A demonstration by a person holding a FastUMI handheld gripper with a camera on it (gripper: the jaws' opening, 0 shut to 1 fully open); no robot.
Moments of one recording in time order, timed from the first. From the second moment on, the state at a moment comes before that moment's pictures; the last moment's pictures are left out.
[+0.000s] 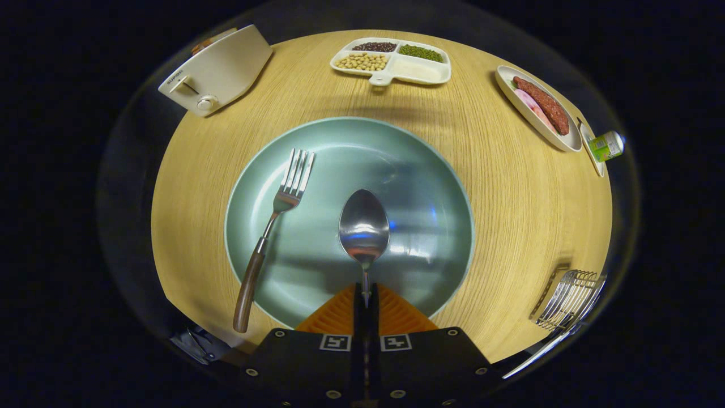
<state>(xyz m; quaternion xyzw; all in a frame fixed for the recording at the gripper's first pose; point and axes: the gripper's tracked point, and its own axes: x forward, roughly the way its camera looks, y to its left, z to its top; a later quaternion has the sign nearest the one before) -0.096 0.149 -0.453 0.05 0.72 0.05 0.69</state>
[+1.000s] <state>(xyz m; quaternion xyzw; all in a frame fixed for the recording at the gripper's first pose) -0.096 0.040 -0.327 0.18 0.59 0.00 0.79</state>
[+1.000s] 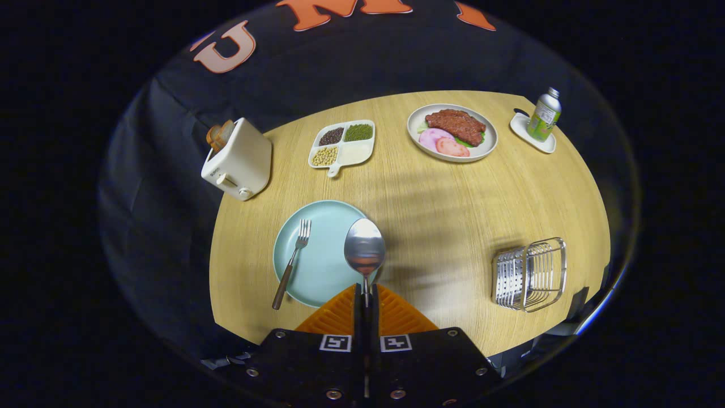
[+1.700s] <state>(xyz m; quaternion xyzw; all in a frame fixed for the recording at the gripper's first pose) -0.164 -0.128 -0.327 0.20 0.56 -0.14 0.79</state>
